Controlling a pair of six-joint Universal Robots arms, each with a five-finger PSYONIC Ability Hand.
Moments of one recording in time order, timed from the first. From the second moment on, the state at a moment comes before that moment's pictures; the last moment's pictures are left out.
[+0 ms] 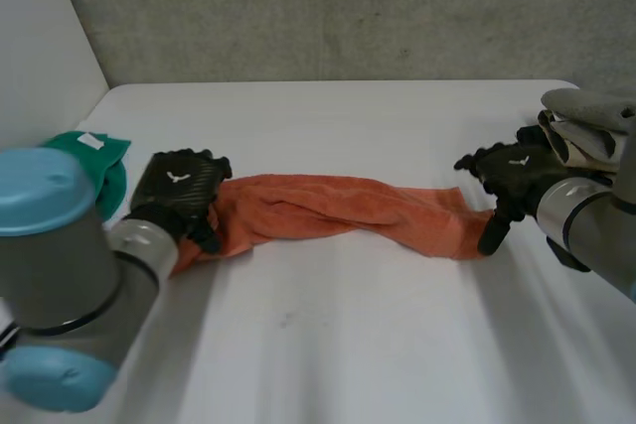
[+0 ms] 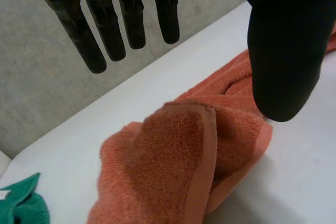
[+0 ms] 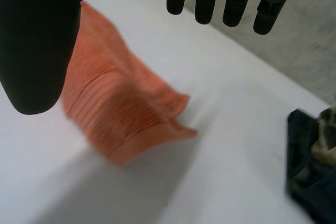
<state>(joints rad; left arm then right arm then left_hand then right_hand) 4.21 -1.86 -1.69 3.32 -1.69 3.40 1.83 -1.20 1.46 0.20 1.43 2.78 0.41 0.41 0.41 0.41 0.24 0.22 0.21 0.20 0.21 0.05</state>
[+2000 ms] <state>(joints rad) 4.35 -2.17 -1.50 3.39 -1.73 3.36 1.86 -1.13 1.53 0.07 1.46 2.64 0.63 0.63 0.62 0.62 0.45 0.22 0.21 0.20 0.21 0.05</state>
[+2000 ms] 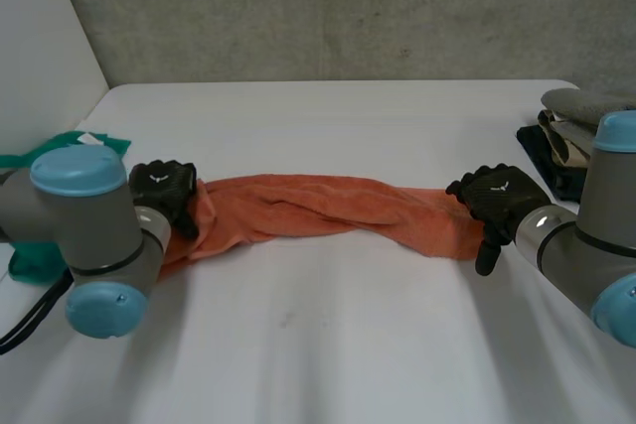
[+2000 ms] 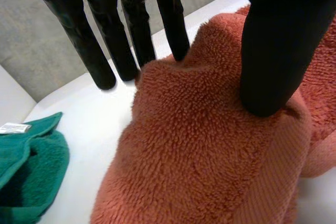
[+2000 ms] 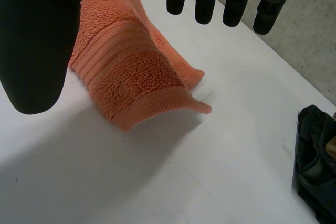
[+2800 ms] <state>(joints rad) 4.36 -1.70 -1.21 2.90 -1.39 3.25 1.97 -0.77 0.88 0.55 1.26 2.81 1.08 1.17 1.19 1.20 0.94 0.34 0.34 0.34 0.34 0.17</state>
